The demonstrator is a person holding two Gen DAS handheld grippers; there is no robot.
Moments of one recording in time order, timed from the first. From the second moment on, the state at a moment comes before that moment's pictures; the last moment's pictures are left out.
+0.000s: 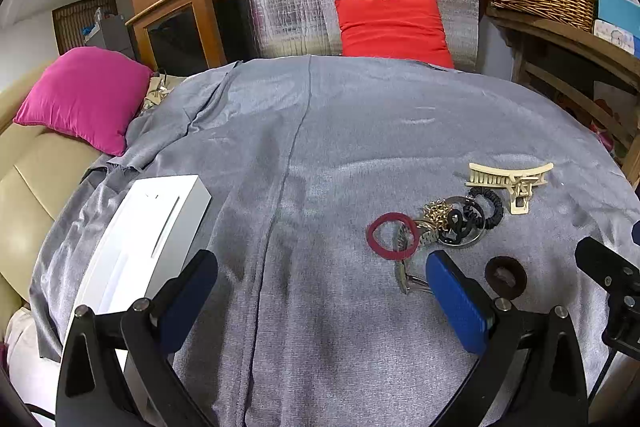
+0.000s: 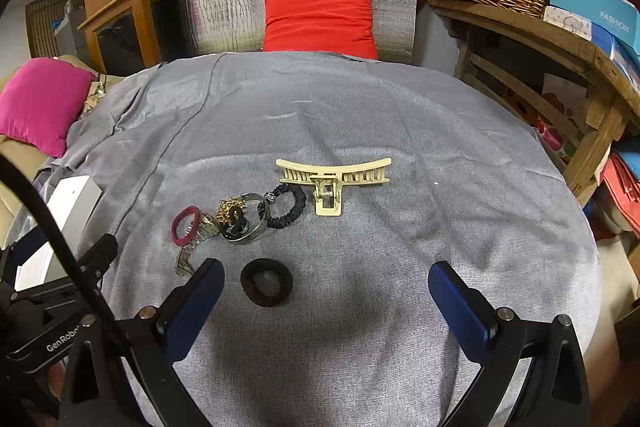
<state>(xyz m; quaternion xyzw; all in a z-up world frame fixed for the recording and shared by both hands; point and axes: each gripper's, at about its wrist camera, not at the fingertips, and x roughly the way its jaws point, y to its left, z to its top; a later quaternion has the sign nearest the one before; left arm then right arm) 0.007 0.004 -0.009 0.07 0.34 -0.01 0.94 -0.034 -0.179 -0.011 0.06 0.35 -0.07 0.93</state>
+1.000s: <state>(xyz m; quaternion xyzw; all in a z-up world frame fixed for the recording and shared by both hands) 0.011 0.010 -0.011 0.07 0.34 0.00 0.94 -0.034 -0.176 -0.012 0.06 0.35 -0.07 0.93</state>
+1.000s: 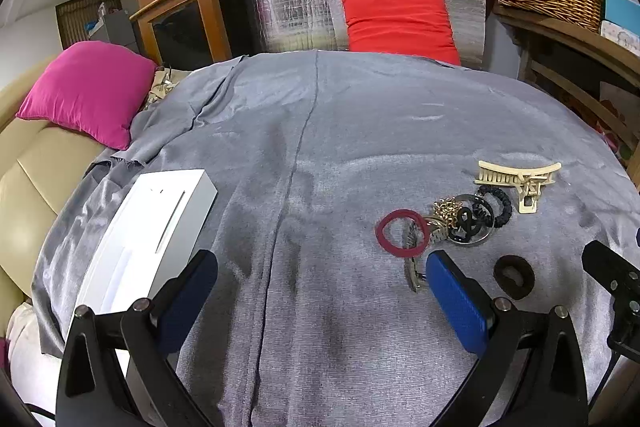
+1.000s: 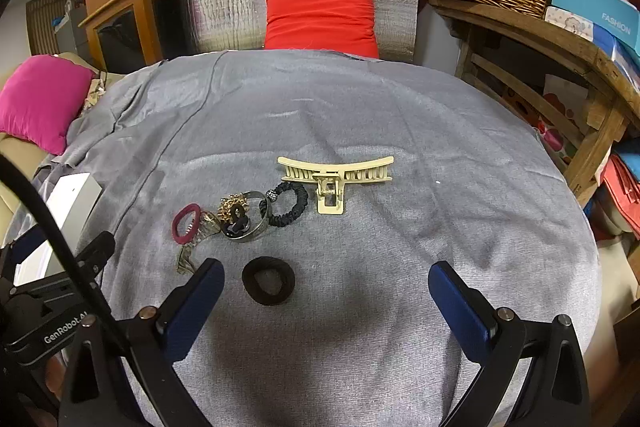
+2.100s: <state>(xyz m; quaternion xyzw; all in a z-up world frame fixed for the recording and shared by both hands) 0.068 0.030 -0.026 0.05 0.38 -0.05 0.92 0.055 -0.297 -0.046 0.36 0.35 0.05 0.86</state>
